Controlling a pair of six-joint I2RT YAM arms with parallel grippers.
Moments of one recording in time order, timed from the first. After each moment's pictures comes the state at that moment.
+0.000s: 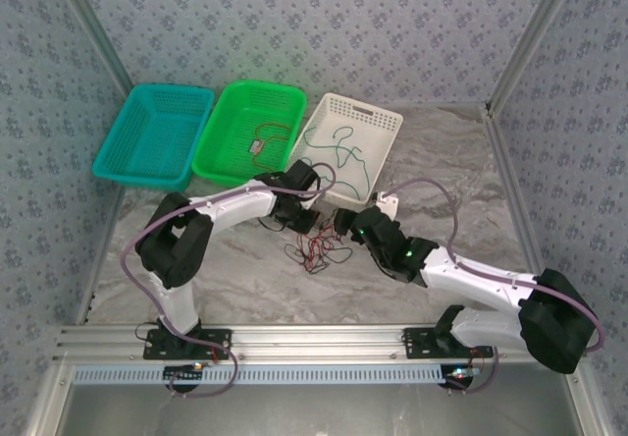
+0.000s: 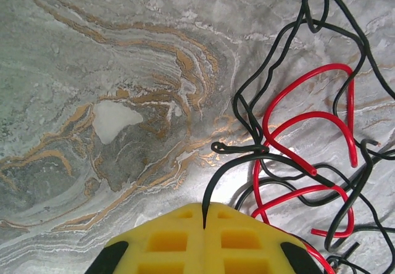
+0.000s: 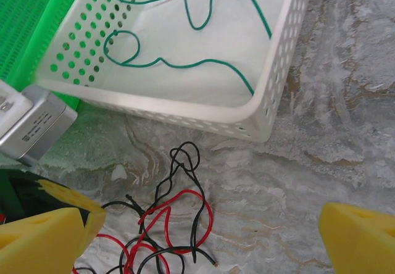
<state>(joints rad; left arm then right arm) -0.73 1.84 1.25 -0.64 0.13 -0.20 0.85 1.16 0.58 -0.08 0.44 0.85</state>
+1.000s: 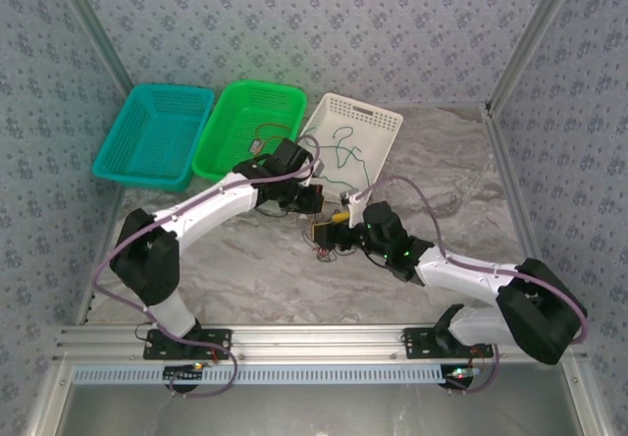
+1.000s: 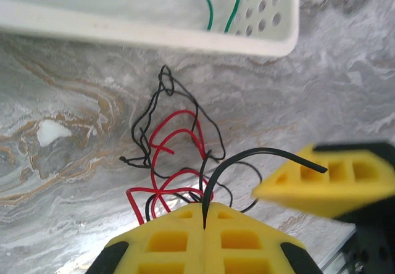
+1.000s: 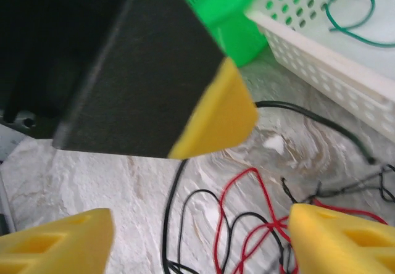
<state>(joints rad) -0.72 1.68 1.34 -0.65 0.30 -0.48 0.78 1.26 0.50 0.37 -0.15 0.45</state>
